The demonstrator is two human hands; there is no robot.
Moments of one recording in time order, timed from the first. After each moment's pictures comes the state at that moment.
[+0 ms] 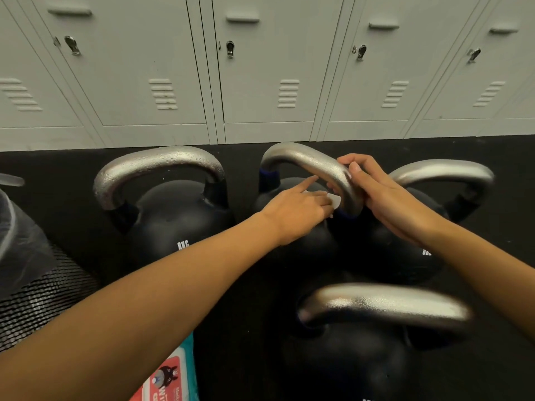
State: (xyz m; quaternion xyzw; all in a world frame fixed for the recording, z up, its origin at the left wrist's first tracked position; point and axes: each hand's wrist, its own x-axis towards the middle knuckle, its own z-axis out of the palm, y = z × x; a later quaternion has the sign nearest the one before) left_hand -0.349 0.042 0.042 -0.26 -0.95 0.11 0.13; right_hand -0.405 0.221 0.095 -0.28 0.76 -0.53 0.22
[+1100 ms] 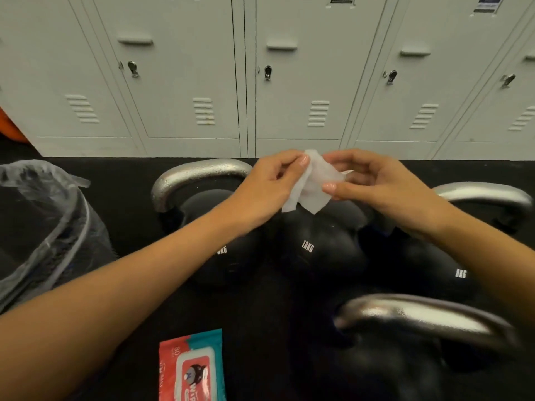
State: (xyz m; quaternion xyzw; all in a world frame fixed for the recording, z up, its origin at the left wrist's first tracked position) left_hand -0.264 -0.007 0.139 0.00 -0.78 -0.60 0.18; right_hand -0.350 0.166 0.167 -0.38 0.73 -0.52 0.21
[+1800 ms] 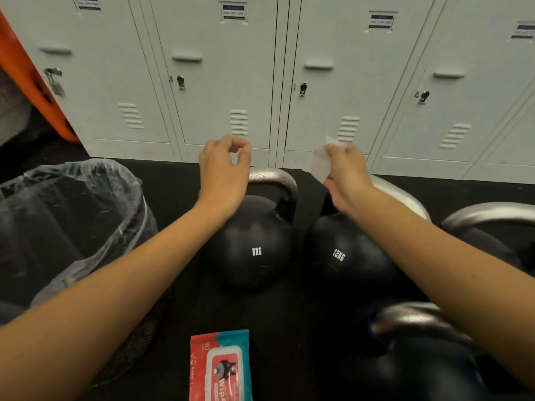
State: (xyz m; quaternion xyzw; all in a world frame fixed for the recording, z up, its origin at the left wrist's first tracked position) left_hand -0.221 -0.095 0.138 0.28 -0.80 -0.38 0.37; right_hand -0.343 0.035 0.151 -0.09 0.69 -0.70 0.17
